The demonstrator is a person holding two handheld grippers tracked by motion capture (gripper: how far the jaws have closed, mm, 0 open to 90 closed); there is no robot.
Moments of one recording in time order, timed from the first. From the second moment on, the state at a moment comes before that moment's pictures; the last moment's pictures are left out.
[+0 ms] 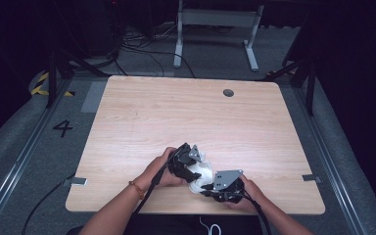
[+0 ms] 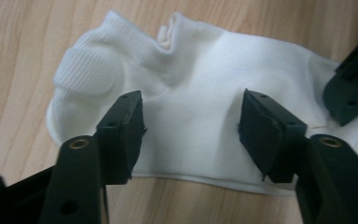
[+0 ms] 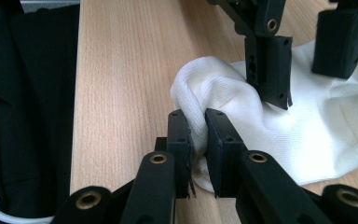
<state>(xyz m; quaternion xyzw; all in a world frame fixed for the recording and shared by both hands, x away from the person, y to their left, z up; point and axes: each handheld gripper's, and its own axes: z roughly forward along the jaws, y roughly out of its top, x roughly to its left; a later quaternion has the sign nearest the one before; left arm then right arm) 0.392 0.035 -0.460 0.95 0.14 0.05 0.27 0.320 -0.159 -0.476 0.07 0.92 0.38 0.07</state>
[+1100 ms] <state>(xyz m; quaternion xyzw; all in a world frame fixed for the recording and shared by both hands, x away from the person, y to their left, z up) 0.404 0.048 -0.464 0.94 0.18 0.04 0.28 0.310 -0.163 -0.477 0.02 0.92 0.39 0.06</state>
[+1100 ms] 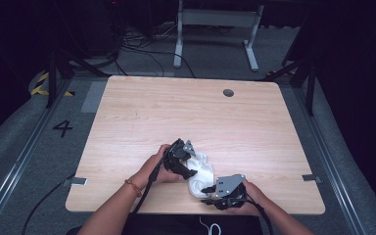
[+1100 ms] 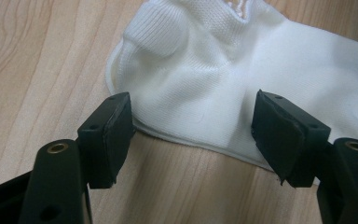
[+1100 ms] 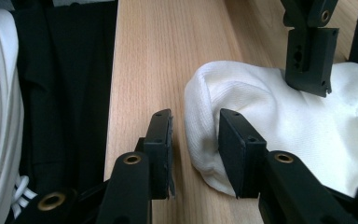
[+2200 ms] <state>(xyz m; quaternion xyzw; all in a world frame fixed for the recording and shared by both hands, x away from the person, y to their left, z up) 0.403 0.048 -0.464 0.94 0.19 0.05 0.27 0.306 -0.175 -0.455 0.02 0.91 0.41 0.07</state>
